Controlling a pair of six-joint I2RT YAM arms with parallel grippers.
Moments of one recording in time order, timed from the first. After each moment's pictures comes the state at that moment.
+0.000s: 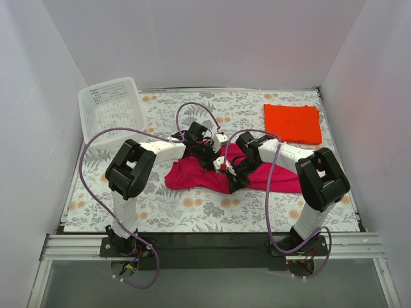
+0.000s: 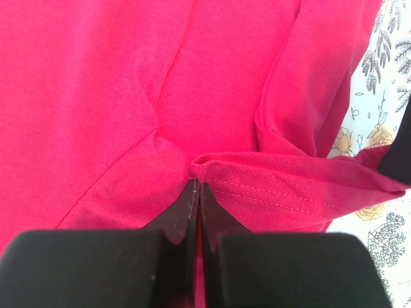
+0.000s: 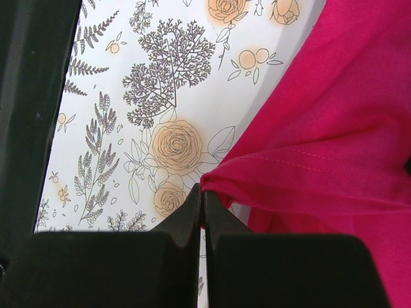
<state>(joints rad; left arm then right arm) -0.62 1.99 1.25 -0.22 0.62 0.32 0.57 1.74 1.06 -0.85 -0.85 -1.20</state>
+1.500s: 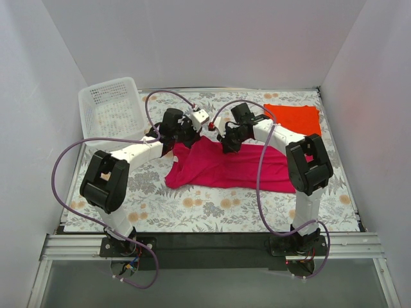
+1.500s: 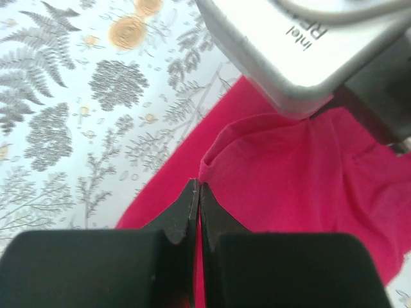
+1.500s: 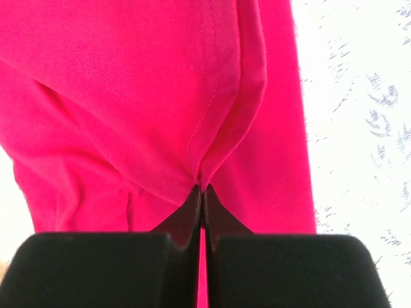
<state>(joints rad) -0.47 1.74 1.12 0.03 0.37 0.32 0.49 1.95 1.42 -0.57 -0.52 -0.70</state>
